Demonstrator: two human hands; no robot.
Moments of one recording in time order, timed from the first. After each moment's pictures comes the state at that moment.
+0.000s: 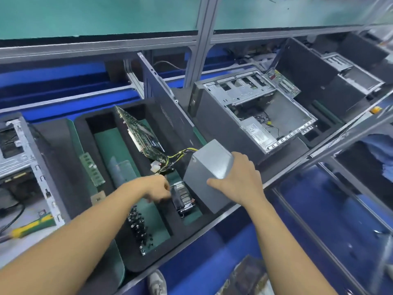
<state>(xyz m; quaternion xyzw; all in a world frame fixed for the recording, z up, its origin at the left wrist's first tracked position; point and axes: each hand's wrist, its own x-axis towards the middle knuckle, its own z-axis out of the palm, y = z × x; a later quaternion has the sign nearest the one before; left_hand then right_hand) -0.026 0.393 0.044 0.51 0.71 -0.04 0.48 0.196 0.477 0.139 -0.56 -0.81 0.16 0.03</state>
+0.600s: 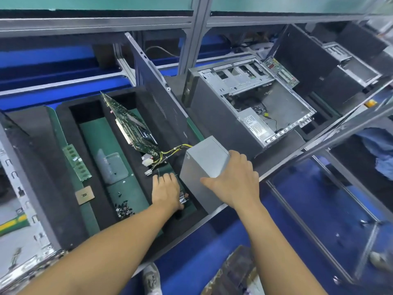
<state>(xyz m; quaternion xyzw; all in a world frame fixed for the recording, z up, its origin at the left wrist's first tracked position) 0.064 0.413 -0.048 0.52 0.83 -0.10 0.15 0.194 0.468 0.120 -0.60 -0.79 0.13 0.03</state>
